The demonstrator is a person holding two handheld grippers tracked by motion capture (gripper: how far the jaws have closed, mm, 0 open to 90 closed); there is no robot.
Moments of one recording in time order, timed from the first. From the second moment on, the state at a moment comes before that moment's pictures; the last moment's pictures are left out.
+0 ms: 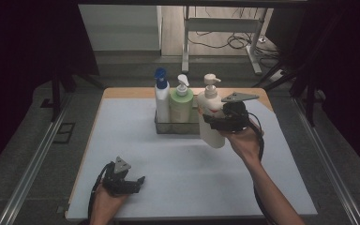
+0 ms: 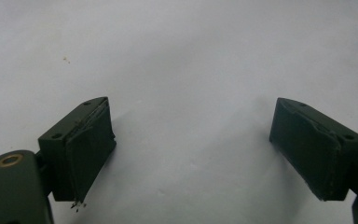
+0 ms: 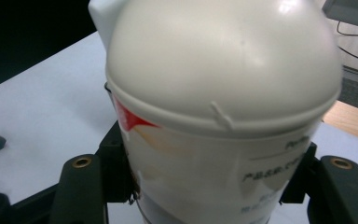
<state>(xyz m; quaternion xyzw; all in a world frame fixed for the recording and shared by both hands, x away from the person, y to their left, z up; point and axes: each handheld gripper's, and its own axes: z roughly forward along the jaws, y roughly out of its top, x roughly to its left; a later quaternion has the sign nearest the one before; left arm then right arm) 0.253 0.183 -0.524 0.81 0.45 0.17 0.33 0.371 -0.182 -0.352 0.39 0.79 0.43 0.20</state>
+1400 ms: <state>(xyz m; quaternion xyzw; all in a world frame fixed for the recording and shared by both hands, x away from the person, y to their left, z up) 0.252 0.183 -0.524 0.81 0.45 0.16 0.33 0.435 -0.179 -0.349 0.43 0.76 0.42 0.24</state>
